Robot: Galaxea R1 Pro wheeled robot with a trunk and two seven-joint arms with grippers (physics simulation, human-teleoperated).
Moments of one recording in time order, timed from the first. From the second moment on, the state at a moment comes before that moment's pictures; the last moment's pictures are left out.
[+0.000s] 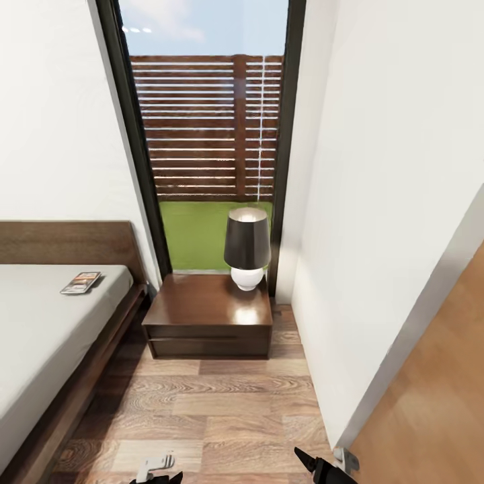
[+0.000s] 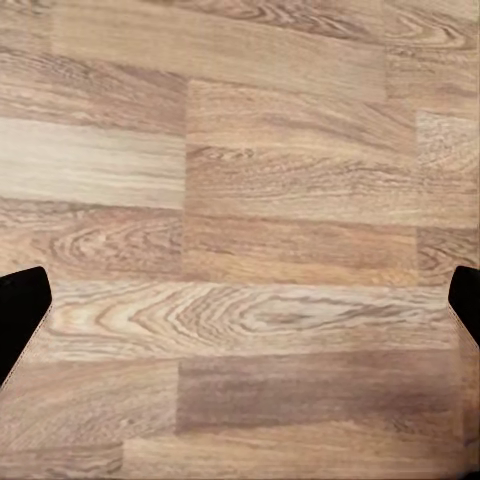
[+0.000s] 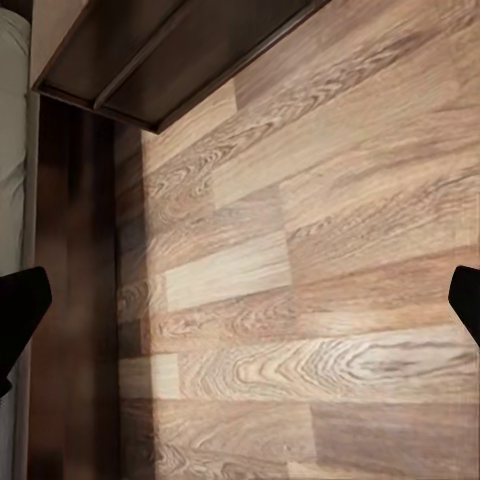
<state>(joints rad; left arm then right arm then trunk) -0.45 0.03 0.59 -0.02 -0.43 -0.22 -0.29 -0.50 -0.09 0.01 0.08 -0.57 -0.14 0.81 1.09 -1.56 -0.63</state>
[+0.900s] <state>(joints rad) -0.45 0.03 0.59 -0.02 -0.43 -0.22 -0.29 -0.50 -0.09 0.01 0.08 -0.57 -0.14 0.81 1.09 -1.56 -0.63</state>
